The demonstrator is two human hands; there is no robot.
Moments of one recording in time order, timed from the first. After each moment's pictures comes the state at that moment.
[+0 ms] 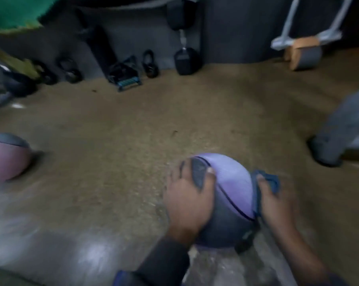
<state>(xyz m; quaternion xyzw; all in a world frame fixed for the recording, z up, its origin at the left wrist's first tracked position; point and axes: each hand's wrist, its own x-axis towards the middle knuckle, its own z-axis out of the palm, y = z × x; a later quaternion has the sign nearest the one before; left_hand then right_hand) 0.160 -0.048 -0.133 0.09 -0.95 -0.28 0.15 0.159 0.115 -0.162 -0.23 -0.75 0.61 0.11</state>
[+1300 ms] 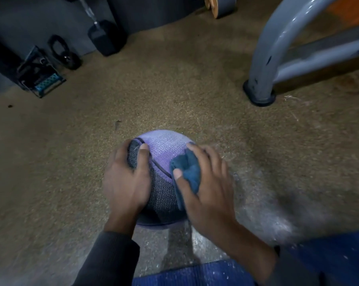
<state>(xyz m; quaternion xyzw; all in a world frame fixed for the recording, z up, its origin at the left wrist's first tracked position) 0.139 -0.046 -0.120 0.07 -0.94 -0.30 0.12 0.209 0.087 -0.154 -0.10 -0.85 0.48 0.18</state>
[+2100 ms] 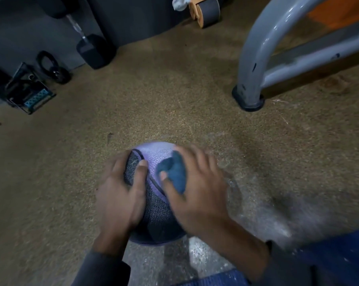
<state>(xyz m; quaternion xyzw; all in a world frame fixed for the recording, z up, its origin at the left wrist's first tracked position) 0.138 -0.051 -0.118 -0.02 -0.95 -0.29 0.10 0.187 0.089 -0.139 -0.11 -0.88 0.42 0.21</state>
